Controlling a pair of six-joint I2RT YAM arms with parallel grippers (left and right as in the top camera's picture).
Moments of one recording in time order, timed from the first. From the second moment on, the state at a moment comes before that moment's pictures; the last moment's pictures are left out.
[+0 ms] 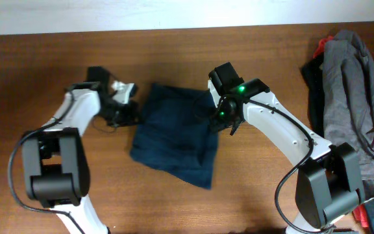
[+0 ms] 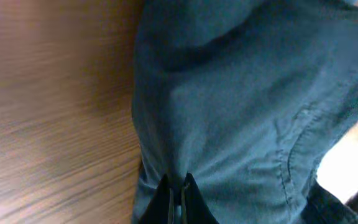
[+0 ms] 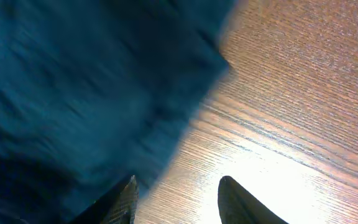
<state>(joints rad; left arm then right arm) 0.06 2.01 1.36 -0.85 0.55 0.07 0.43 1.82 1.41 -0.92 -0.06 0.10</state>
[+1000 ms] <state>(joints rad) 0.92 2.01 1.36 -0.86 0.41 -0.35 0.43 1.82 1.41 -0.91 -0.07 0.11</state>
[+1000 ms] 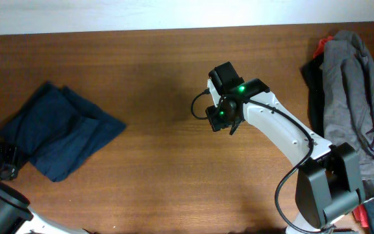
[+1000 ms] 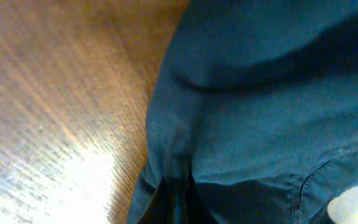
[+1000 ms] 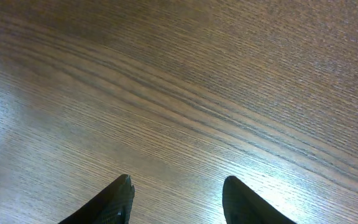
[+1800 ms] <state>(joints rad) 0.83 2.00 1.31 -0.97 0.20 -0.38 0.43 1.82 1.41 -0.87 -0.07 0.11</state>
